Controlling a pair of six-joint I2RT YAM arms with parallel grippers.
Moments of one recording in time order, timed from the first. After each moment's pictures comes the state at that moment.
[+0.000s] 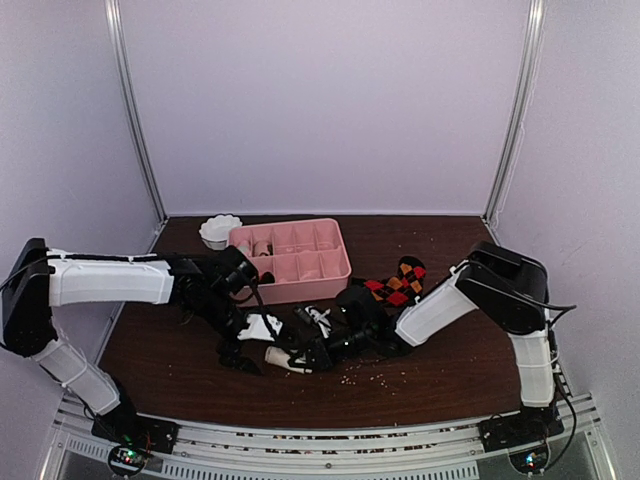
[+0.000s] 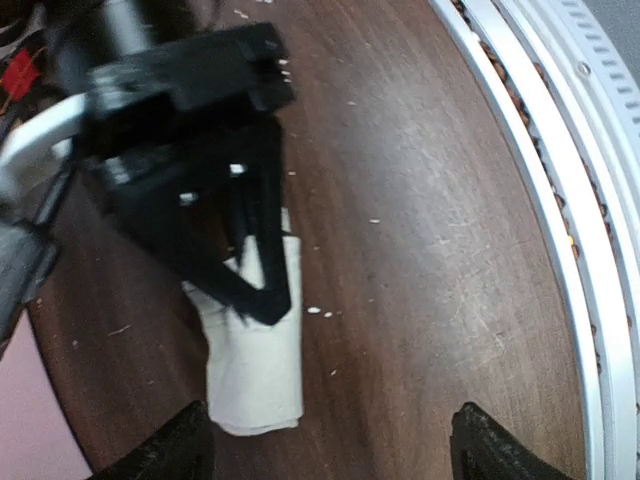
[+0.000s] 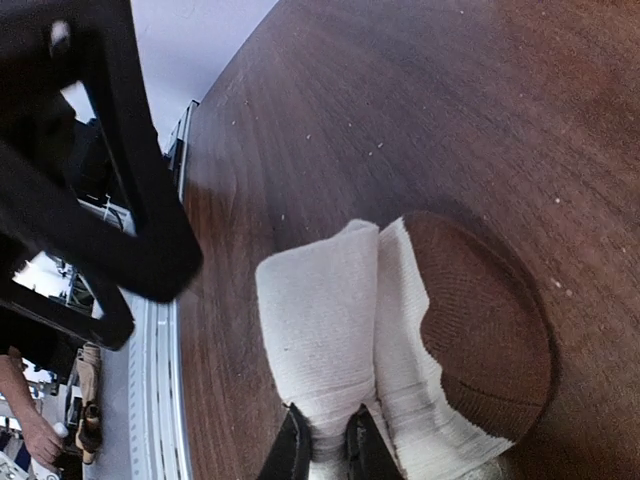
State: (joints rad) left arm -0.81 1.52 0.95 -0.63 0.42 1.00; right arm 0.97 2.15 1.00 0.53 -0.63 0.51
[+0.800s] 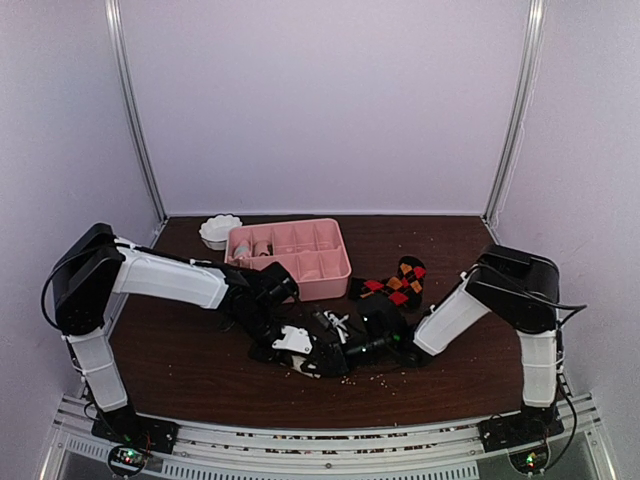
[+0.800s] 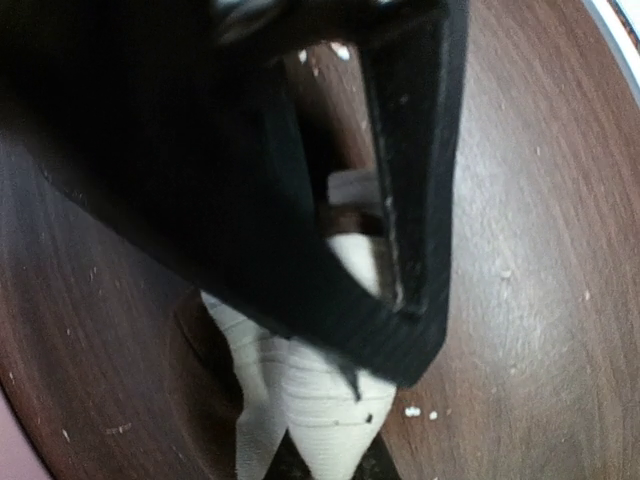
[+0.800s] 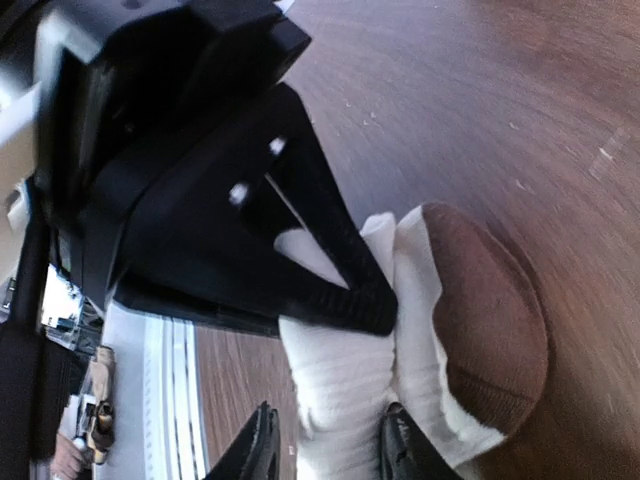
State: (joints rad) left arm -0.91 1.83 1.08 -0.52 0.28 1.01; right arm 0.95 2.08 0.83 0.73 -0.64 0.61
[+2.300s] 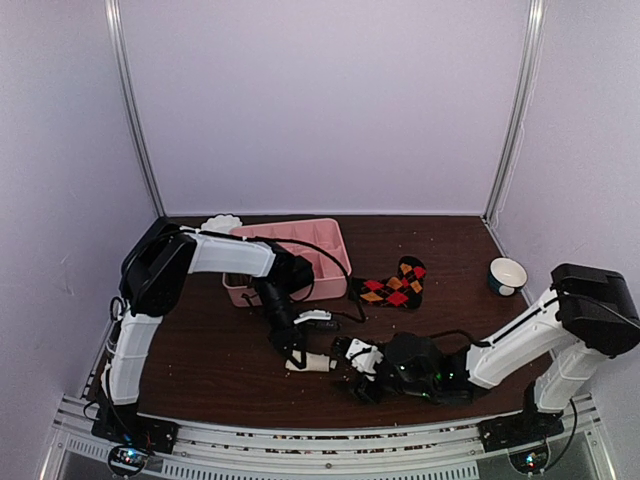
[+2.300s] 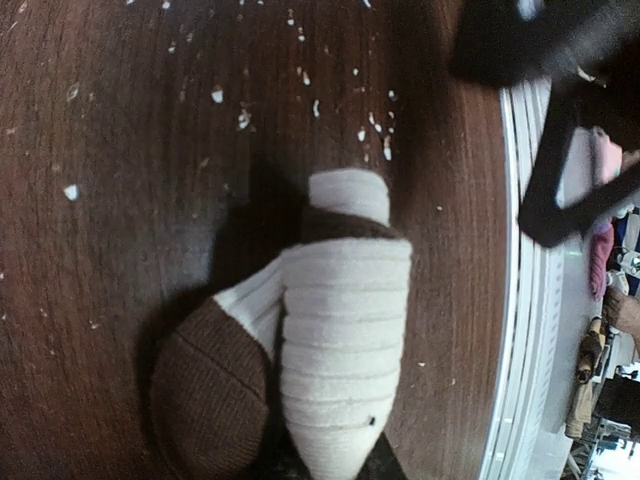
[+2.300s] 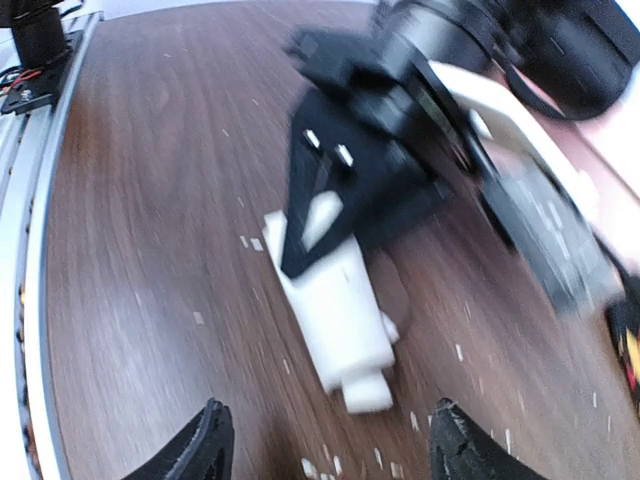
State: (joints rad) left arm -0.80 2.29 1.64 -1.13 0.71 0.76; right arm 1.24 1.63 0.47 0.66 0.19 -0.05
